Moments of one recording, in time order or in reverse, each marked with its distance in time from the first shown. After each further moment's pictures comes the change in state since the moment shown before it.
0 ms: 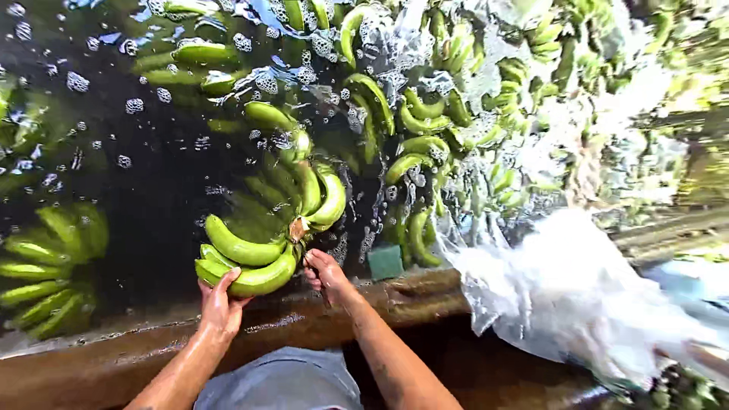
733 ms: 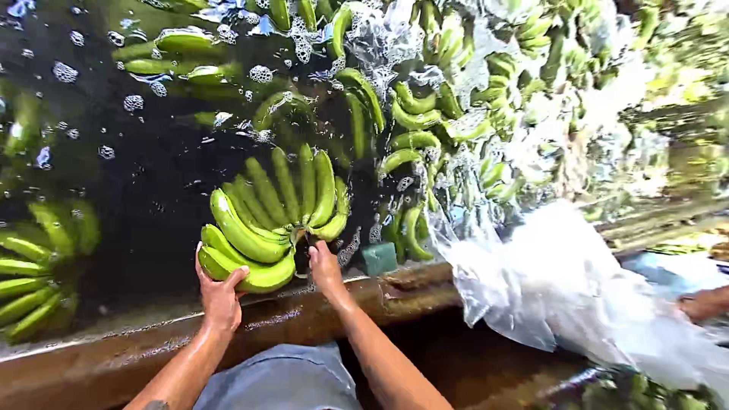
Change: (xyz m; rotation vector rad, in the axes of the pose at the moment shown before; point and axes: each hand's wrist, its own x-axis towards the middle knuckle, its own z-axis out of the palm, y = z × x) left_hand 0.000 -0.013 0.012 0.130 -0.085 0.263; right_hand -0.004 -0.014 0.007 -0.896 0.445 -0.072
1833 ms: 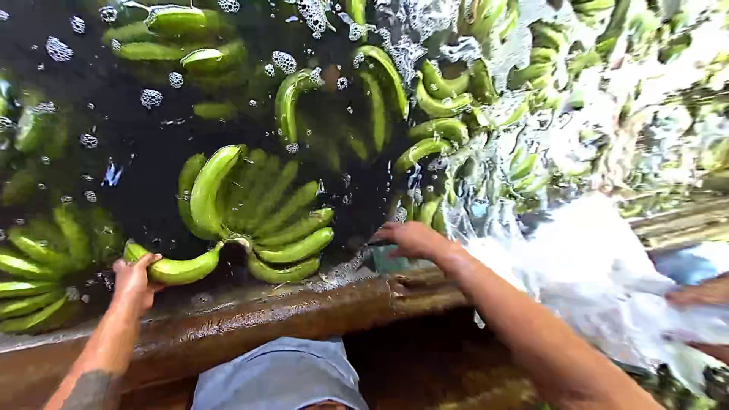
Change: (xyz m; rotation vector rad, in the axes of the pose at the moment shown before) left_hand 0.128 0.050 -0.125 0.465 0.312 -0.159; right_hand 0.087 0.106 -0.162 -0.863 -0.507 -0.352
